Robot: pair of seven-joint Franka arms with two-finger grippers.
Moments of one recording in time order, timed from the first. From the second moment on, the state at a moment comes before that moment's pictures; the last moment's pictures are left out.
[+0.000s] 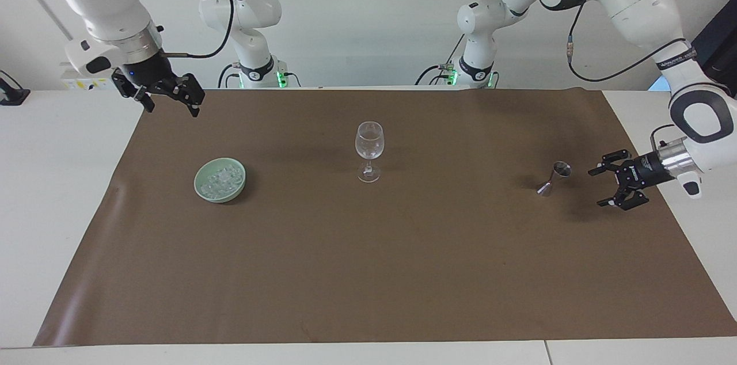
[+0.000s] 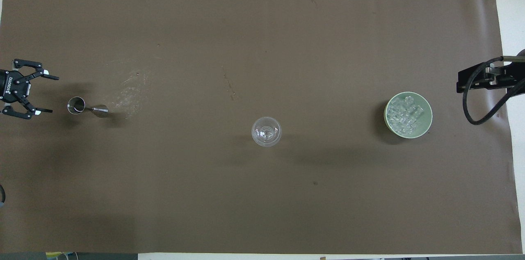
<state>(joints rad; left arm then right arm) 0.34 0.50 0.08 -1.59 -0.57 1.65 -0.82 0.04 -0.01 -0.05 -1.60 -0.05 1.54 0.12</state>
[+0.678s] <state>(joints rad) 0.38 0.31 0.08 -2.03 -0.88 1.80 -0.82 0.04 -0.01 -0.05 -1.60 -0.05 1.54 0.12</state>
